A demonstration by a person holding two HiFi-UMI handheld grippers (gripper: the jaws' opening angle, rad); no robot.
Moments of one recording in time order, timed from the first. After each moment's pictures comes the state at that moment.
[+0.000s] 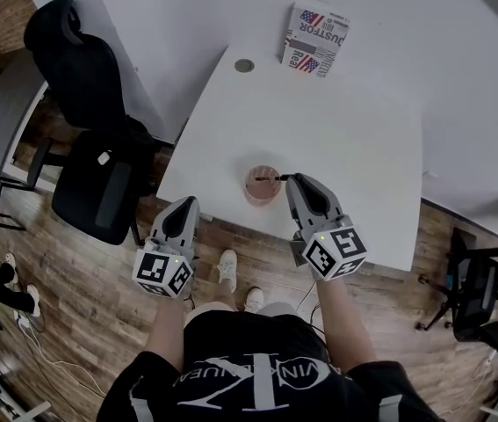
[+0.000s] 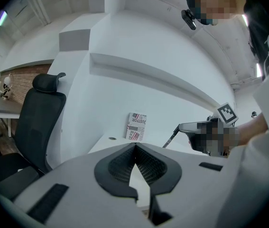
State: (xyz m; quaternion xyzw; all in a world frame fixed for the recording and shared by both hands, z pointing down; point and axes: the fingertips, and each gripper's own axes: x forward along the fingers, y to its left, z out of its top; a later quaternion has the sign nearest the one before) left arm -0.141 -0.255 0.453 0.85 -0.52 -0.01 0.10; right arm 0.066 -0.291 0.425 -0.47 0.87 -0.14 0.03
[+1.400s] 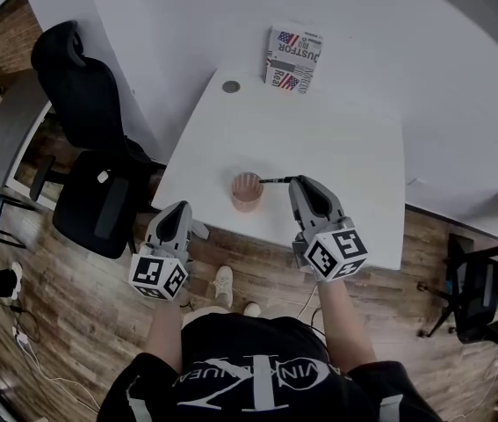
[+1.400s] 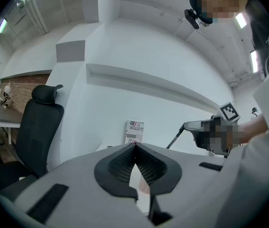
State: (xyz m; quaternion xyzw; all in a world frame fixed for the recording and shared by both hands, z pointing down) left arm -0.127 -0.230 0.417 0.85 -0.53 -0.03 0.06; right arm 0.109 -0.261 0.379 -0.49 0.87 -0.09 0.06
